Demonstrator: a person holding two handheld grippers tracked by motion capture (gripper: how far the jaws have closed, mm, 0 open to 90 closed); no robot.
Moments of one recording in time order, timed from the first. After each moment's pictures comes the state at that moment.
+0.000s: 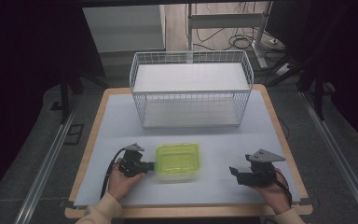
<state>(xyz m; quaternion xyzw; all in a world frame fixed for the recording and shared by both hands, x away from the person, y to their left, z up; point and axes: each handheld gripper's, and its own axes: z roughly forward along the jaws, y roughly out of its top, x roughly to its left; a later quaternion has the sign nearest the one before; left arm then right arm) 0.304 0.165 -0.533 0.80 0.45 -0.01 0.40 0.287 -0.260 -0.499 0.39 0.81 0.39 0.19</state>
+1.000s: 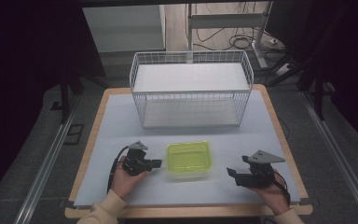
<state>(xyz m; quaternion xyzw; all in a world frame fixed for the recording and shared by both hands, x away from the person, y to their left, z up) 0.300 0.164 -0.520 0.79 0.44 0.01 0.42 0.283 -0.256 -0.498 0.38 0.81 0.42 0.17</state>
